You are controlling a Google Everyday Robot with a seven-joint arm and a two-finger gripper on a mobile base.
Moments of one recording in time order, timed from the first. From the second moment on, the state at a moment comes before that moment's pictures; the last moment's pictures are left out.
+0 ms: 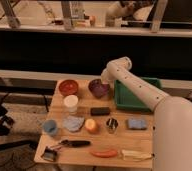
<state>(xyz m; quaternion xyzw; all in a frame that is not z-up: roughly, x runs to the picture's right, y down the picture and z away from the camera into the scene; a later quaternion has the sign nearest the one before) 0.073 -0.065 0.950 -0.08 -0.14 -0.17 0.97</state>
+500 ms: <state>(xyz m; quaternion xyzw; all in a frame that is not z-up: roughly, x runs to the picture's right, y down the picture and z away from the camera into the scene) 0.075 -0.053 0.942 -0.08 -0.14 -0.18 0.97</state>
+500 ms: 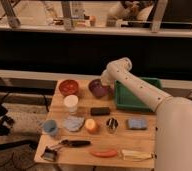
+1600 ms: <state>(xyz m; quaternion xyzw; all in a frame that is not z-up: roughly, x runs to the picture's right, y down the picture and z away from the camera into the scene) 0.074 -0.041 0.933 -0.10 -0.15 -0.17 0.97</state>
